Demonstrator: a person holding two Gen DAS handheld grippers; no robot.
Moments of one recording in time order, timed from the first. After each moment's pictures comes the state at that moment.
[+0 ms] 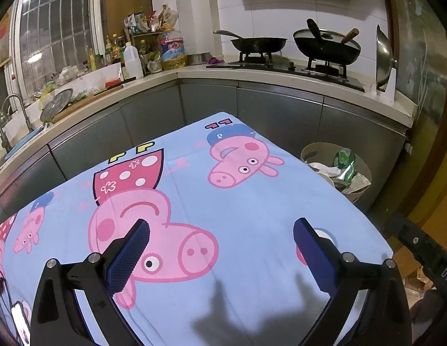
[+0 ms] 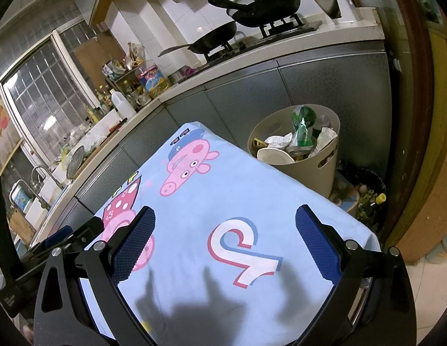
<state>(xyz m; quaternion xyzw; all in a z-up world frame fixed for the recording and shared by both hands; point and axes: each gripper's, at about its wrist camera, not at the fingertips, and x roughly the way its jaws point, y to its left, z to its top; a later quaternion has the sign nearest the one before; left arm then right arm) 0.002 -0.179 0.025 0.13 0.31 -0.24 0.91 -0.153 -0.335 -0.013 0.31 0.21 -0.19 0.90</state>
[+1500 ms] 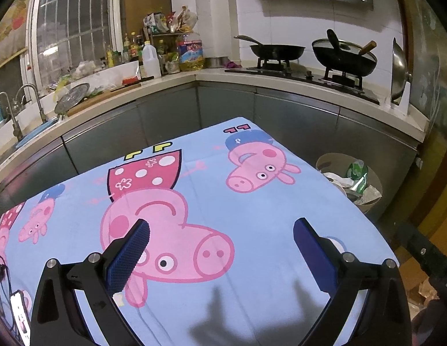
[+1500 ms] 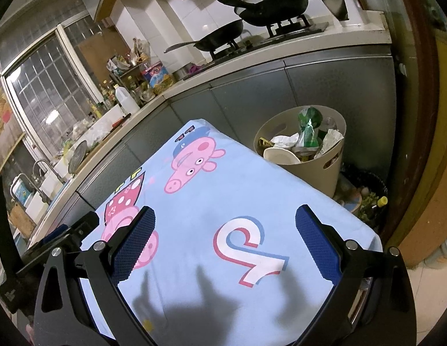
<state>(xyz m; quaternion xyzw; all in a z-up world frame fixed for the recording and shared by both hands) 0.004 -0.166 0.029 0.11 0.31 -0.20 0.92 -0.147 -0.336 -0.006 0.30 0.22 -0.18 0.91</state>
